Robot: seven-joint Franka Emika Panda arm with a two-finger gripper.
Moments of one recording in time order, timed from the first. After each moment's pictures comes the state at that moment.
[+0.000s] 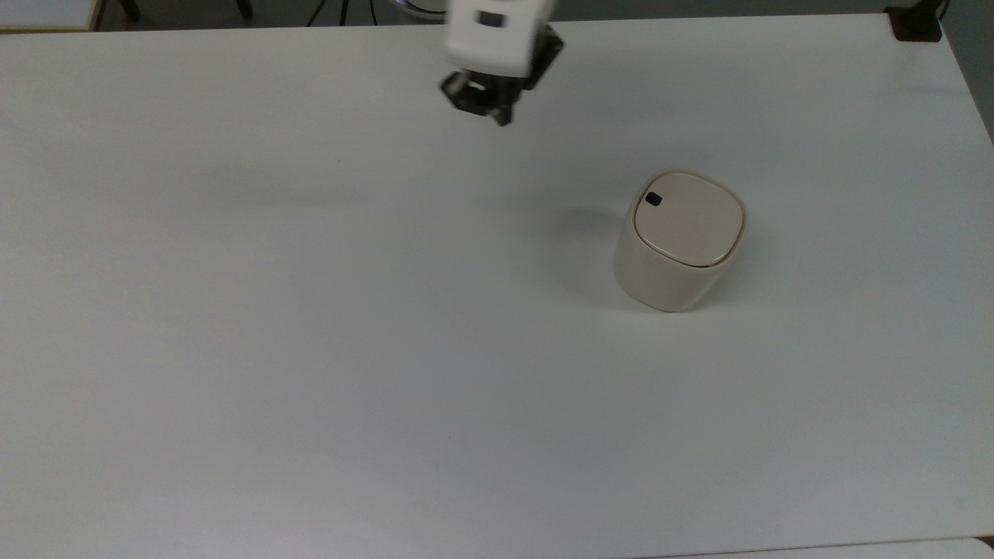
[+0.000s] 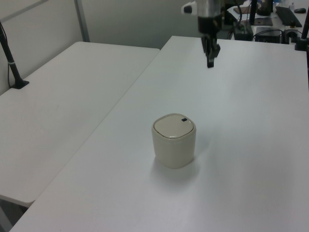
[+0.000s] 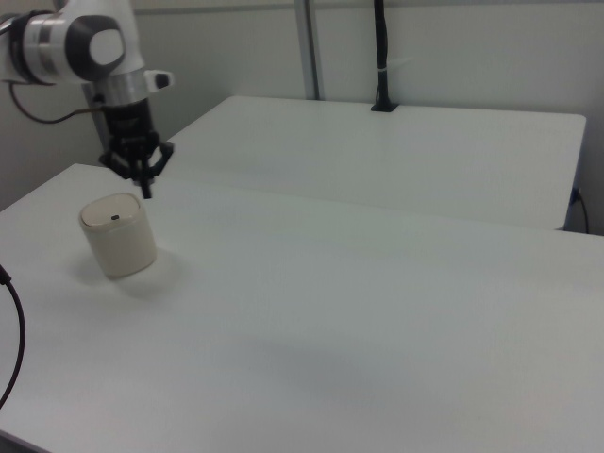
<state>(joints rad) 0.32 0.22 -0.10 -1.48 0.02 1.63 -0.46</state>
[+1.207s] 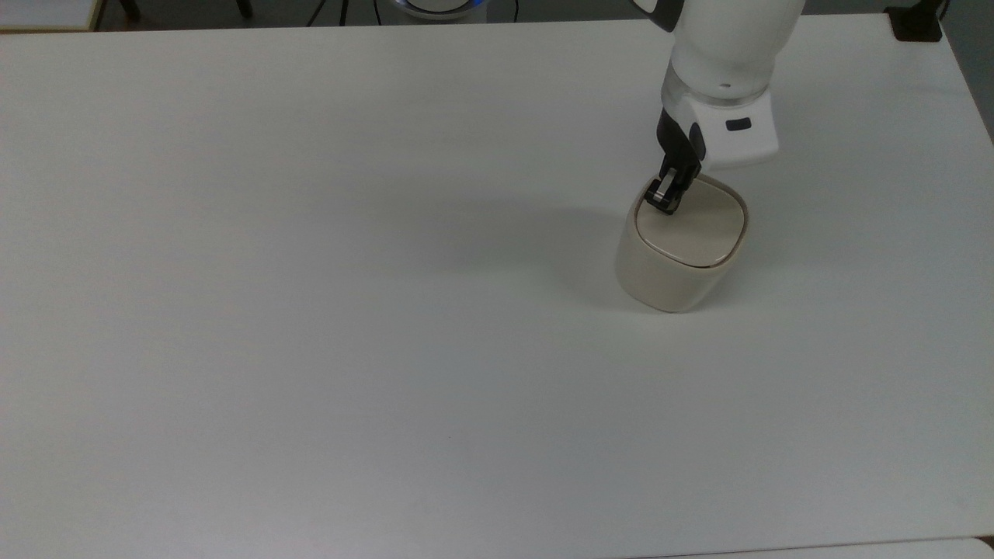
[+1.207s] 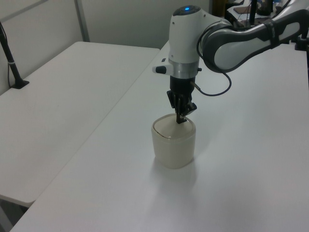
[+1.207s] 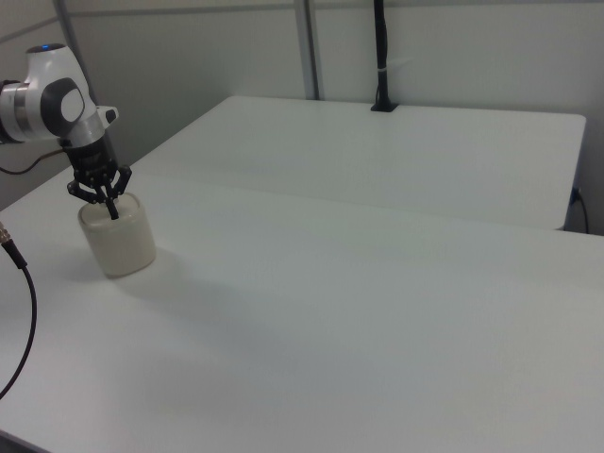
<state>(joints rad) 0.55 0.45 -0.10 -1.44 0.03 1.96 -0.54</state>
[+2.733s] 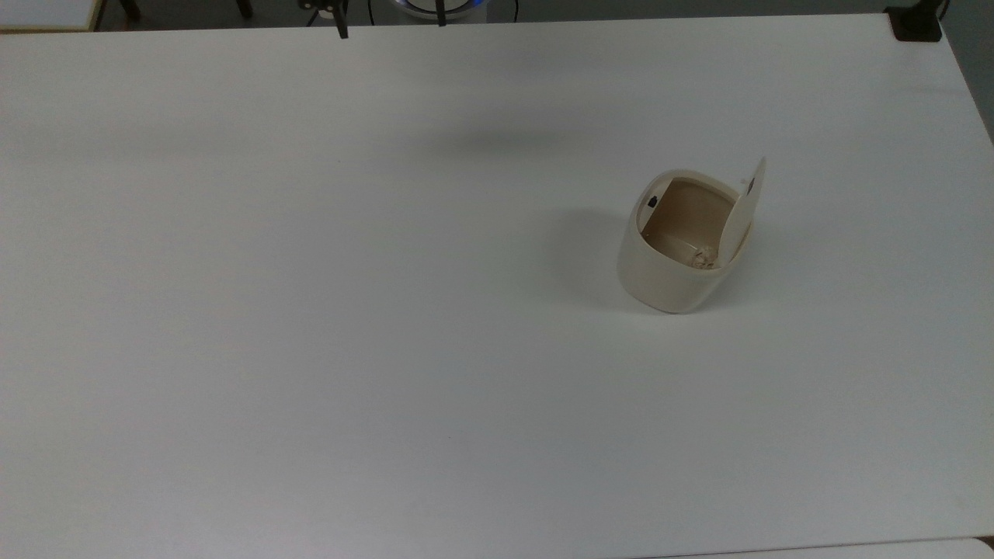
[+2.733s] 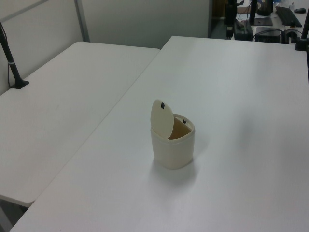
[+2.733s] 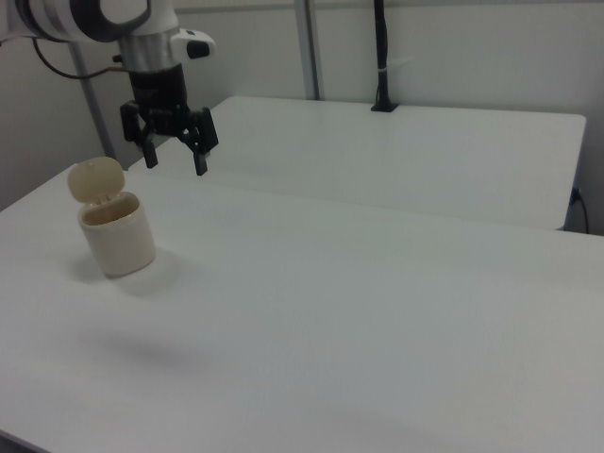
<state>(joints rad) 0.10 0.05 -0.10 -1.50 0.03 1.52 -0.12</state>
